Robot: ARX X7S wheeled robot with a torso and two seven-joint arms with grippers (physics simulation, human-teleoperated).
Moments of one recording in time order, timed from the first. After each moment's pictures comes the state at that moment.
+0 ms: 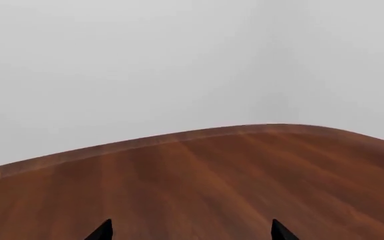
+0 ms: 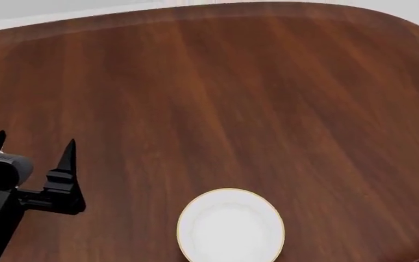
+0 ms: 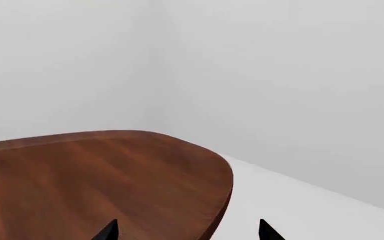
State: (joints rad) left arm -0.41 -0.27 0.09 0.39 -0.33 -0.66 -0.11; right arm -0.68 0.58 0.23 -0.96 0.49 0.17 0.82
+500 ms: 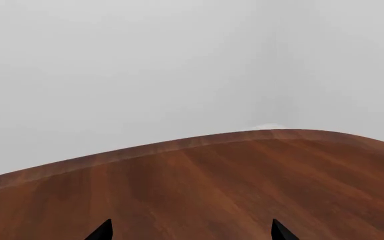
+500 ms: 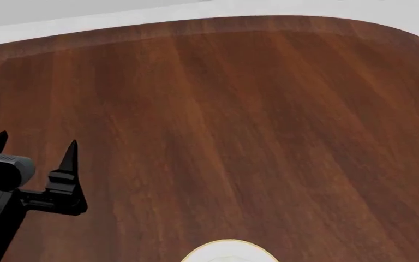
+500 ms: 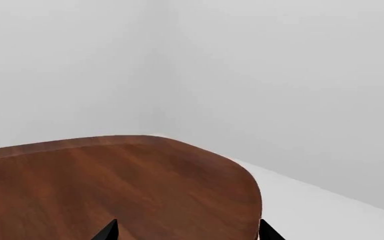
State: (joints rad) left arm -0.41 -0.28 0.11 0.39 -0.33 -0.66 -0.12; right arm -0.68 0.57 0.22 -0.94 0.48 0.15 0.80
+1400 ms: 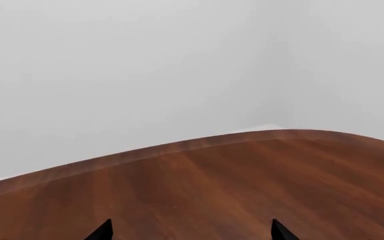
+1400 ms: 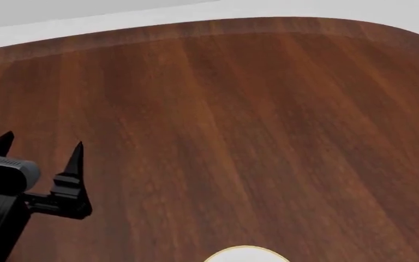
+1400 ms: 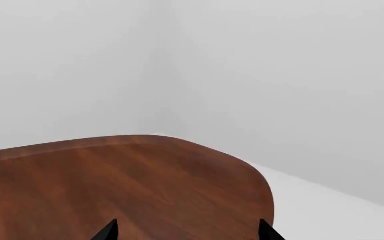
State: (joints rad) left arm -0.40 -0.29 0.13 0.38 -0.34 -0.63 -0.12; right arm -0.68 0.55 0.21 -0.92 0.46 0.12 0.77
